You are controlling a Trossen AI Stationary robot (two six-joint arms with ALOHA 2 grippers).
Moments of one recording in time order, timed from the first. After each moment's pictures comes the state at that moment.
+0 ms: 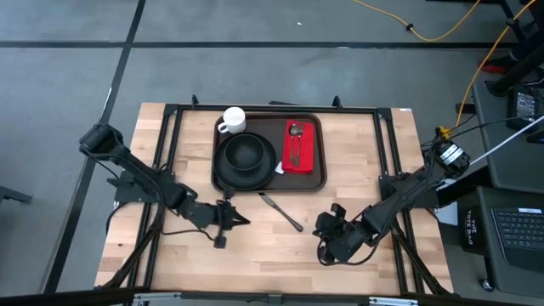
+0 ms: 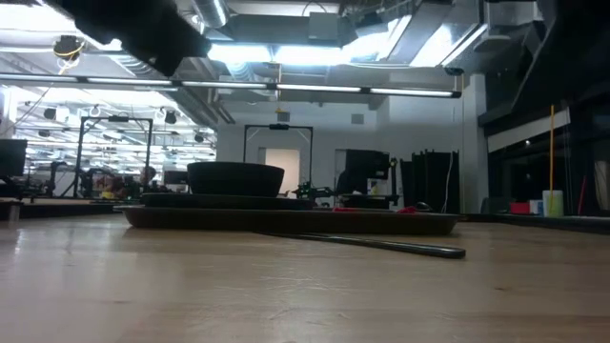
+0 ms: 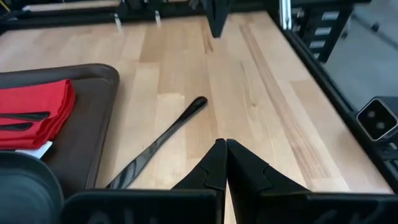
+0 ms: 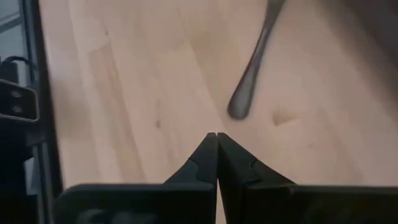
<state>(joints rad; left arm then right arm) -0.55 1.33 0.64 0.19 -0.43 -0.23 0.68 1.57 0.99 -0.47 0.43 0.99</state>
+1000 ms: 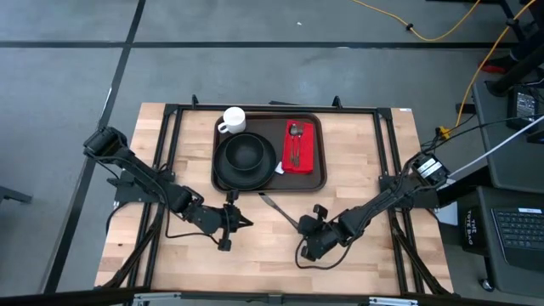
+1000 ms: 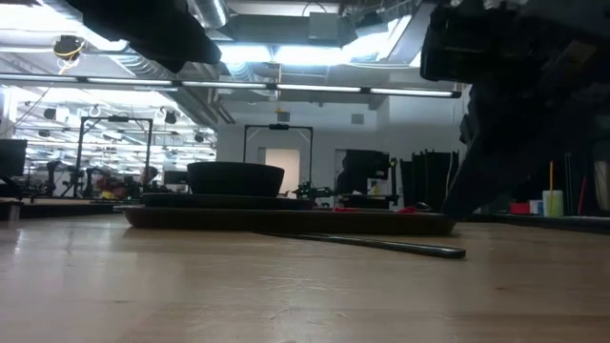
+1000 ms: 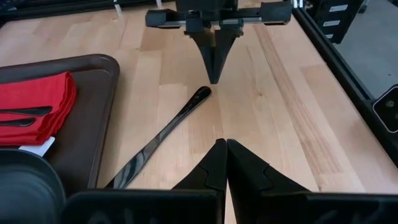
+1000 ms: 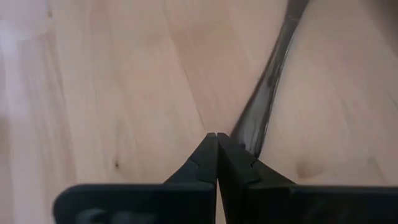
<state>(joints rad) -0.55 1.41 0.75 0.07 -0.44 -0.23 0.58 1.81 0.99 -0.23 0.40 0.84</state>
